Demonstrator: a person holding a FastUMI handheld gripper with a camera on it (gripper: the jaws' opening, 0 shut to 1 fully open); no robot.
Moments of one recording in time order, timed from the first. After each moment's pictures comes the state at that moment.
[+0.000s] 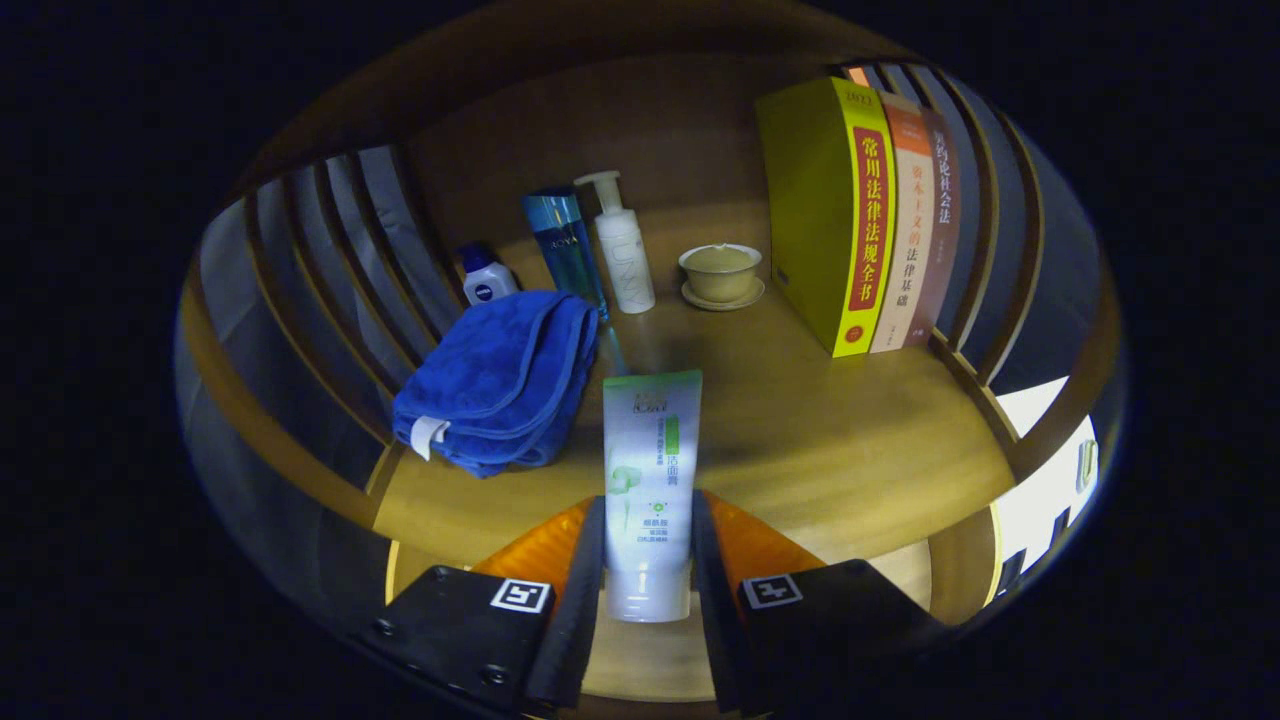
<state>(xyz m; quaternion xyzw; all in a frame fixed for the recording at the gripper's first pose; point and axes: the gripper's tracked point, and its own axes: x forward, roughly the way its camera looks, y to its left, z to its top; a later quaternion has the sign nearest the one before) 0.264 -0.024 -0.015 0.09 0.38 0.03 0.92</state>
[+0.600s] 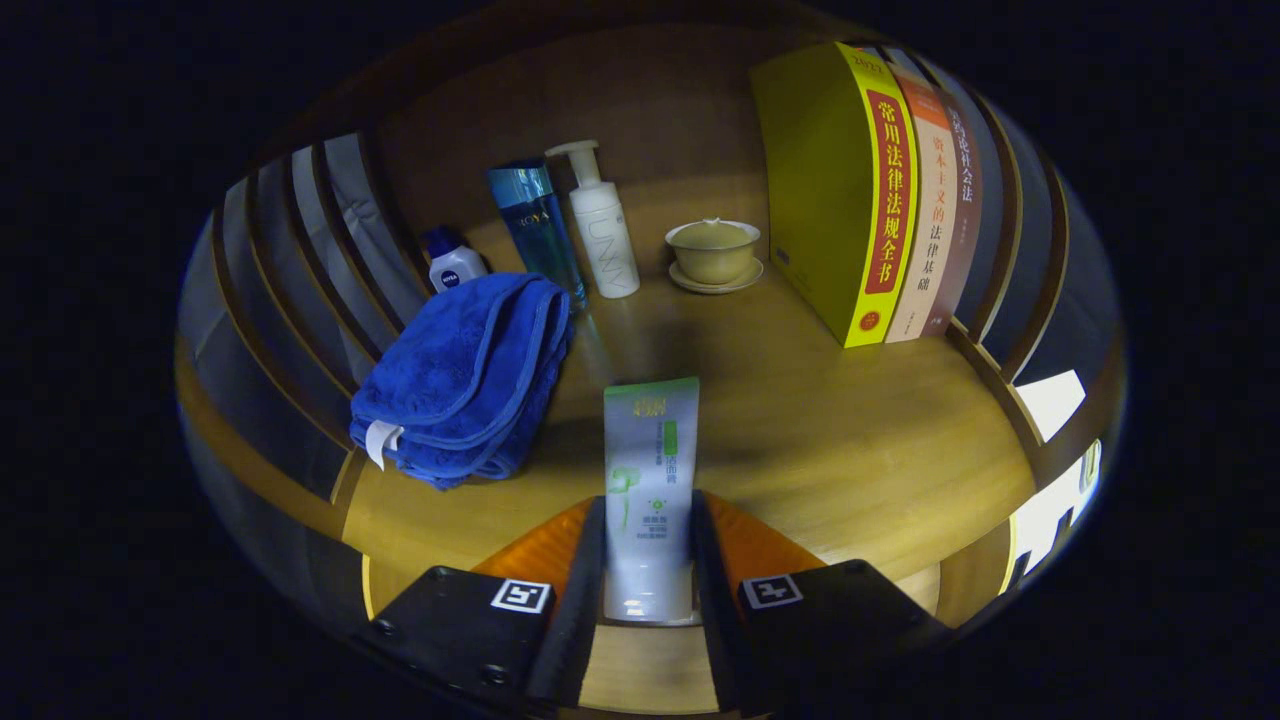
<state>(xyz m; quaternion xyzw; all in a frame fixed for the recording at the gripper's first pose) 0.284 -0.033 -0.034 0.08 0.39 0.02 0.91</state>
